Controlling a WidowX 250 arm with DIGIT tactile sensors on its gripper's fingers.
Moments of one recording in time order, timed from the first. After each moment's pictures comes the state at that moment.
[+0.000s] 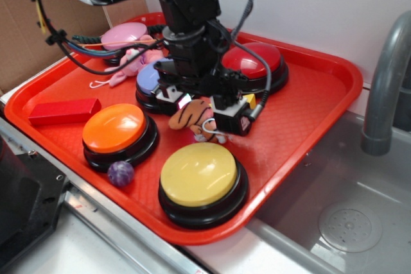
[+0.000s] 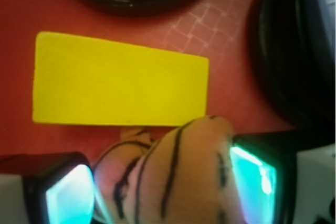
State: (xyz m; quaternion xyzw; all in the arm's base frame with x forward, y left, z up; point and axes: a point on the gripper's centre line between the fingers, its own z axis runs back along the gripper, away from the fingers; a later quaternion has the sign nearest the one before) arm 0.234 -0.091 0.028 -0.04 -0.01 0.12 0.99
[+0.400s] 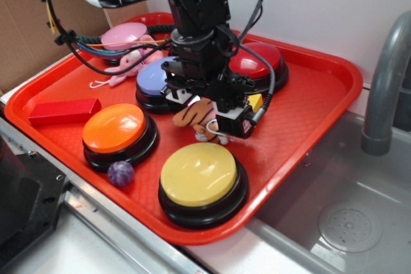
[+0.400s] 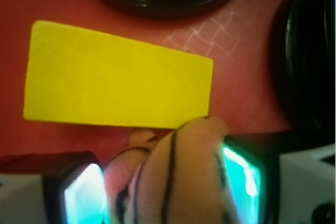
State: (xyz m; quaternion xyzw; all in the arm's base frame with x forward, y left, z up) arm 0.236 -0.096 0.028 -0.03 -0.02 0.10 0.99
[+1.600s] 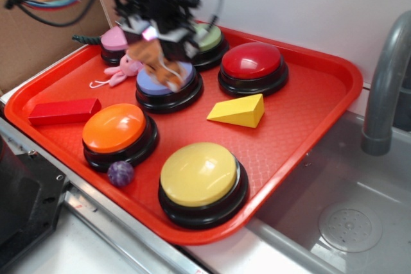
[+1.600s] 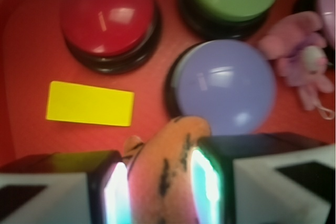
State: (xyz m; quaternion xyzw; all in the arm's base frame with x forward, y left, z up) arm 0.223 -0.033 0.116 -0.01 -0.05 0.11 0.99
